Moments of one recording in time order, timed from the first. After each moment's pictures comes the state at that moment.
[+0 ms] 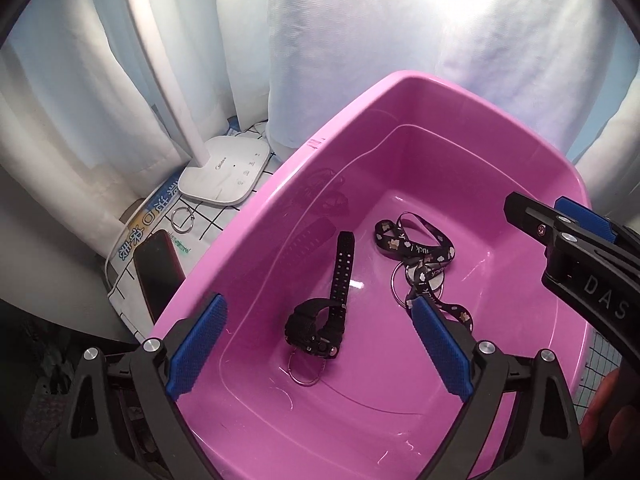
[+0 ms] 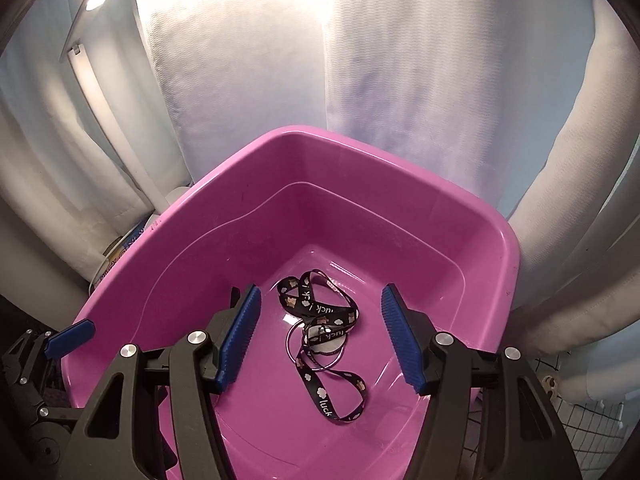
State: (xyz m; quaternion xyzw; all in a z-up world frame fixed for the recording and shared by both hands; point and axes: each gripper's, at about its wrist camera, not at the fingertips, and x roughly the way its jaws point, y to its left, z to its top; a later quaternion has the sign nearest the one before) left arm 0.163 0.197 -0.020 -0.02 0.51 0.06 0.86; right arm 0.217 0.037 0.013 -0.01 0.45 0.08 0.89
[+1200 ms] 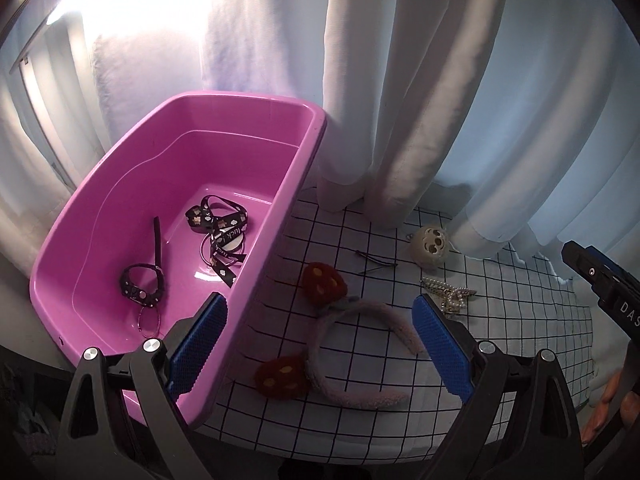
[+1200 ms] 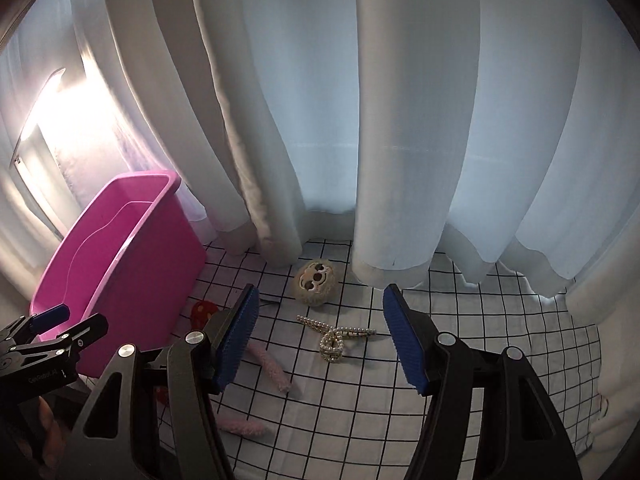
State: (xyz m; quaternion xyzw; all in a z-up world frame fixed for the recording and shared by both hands) left arm 0.046 0.001 0.003 0.02 0.47 -0.11 0.88; right arm -0.018 -0.237 0.042 0.09 0.39 -0.11 0.91
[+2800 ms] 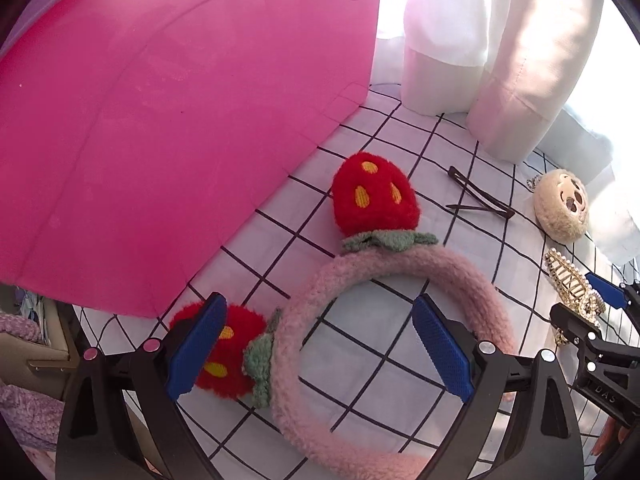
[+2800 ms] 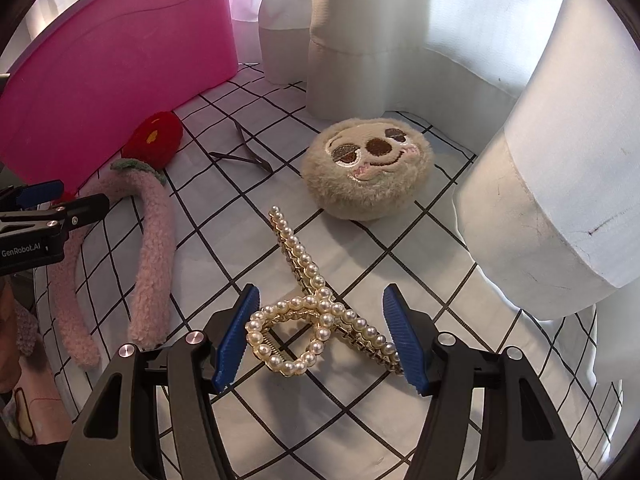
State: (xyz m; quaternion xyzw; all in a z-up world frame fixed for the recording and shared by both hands) left arm 0.067 -0.041 -0.173 0.00 0.51 0.10 0.85; right arm 0.072 -0.259 -0.173 -0.09 0.51 0.14 0.84
